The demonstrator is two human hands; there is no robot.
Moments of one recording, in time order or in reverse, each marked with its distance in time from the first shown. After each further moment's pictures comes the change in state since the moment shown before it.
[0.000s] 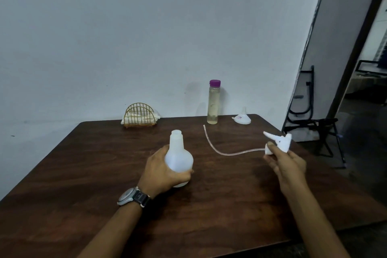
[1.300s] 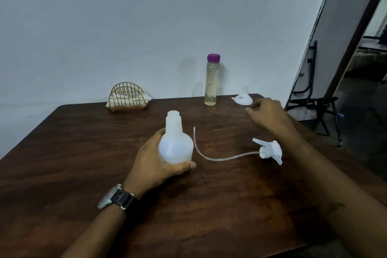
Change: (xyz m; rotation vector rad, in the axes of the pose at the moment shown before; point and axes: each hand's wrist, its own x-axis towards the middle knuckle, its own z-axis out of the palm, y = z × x) left_hand 0.012 -0.012 0.010 -0.090 -0.058 -0.024; right_hand 0.071 -0.017 0.083 -1.373 -0.283 -0.503
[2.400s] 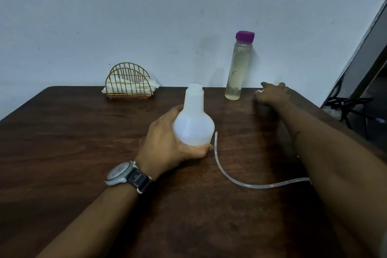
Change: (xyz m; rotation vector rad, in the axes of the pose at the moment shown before) left_hand 0.094 -0.030 0.019 0.099 0.039 0.011; right_hand 0.209 0.021 0.141 -0.258 -0.112 0.130
